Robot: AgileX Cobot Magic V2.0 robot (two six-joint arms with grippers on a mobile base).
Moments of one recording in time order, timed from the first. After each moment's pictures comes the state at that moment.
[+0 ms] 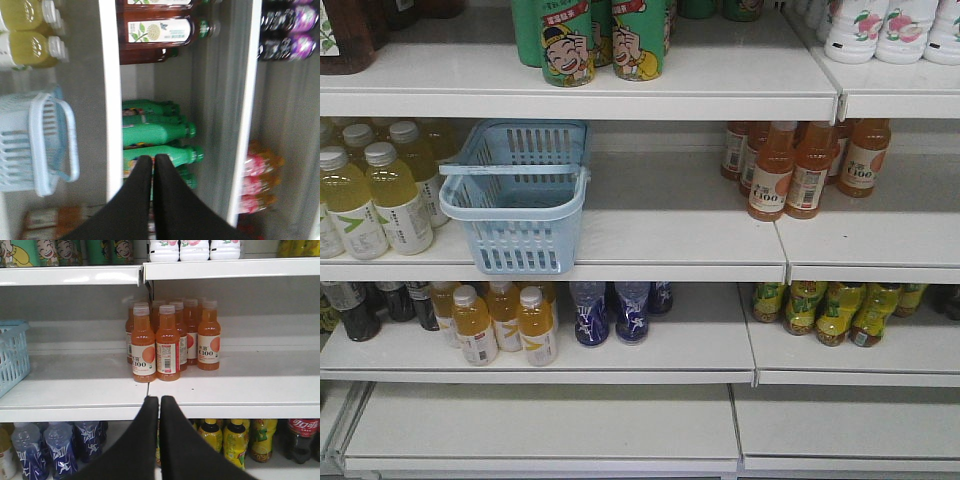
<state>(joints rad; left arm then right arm) 0.03 -0.01 -0.03 -0.68 -0.09 -1.03 0.00 -0.01 0.03 -0.22 0.09 0.24</state>
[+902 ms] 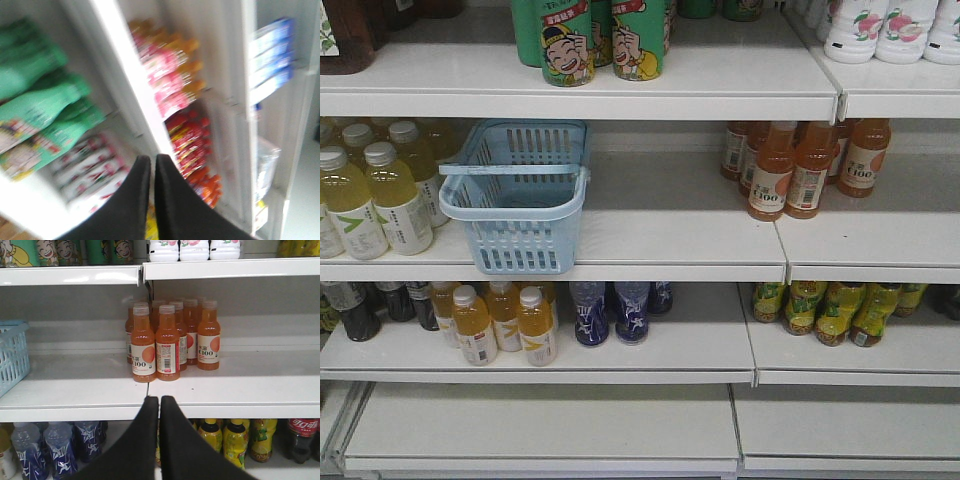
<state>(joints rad) 0.02 0.97 -0.64 0.56 -0.75 -1.81 0.00 -0.01 0.03 -0.22 0.09 0.24</state>
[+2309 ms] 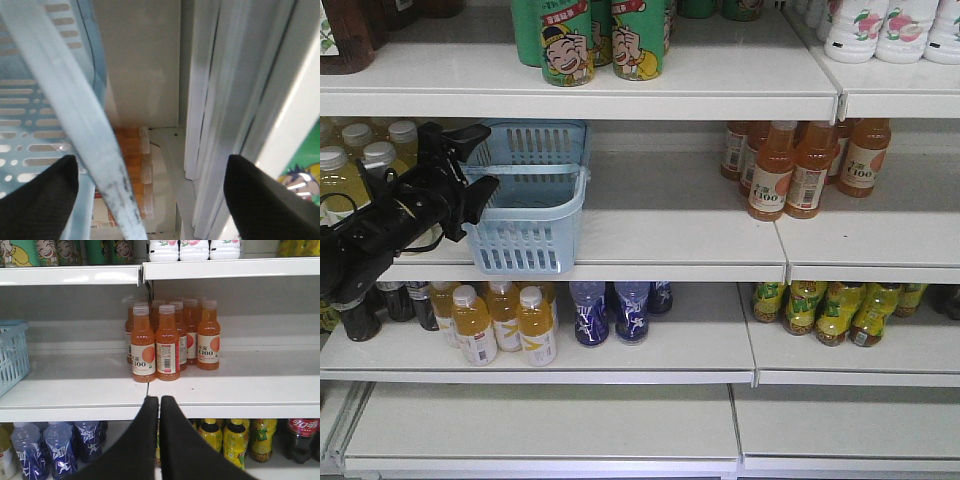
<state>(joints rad) -0.01 2.07 -1.15 0.55 -0.88 -1.95 0.00 -0.01 0.03 -0.22 0.09 0.24</state>
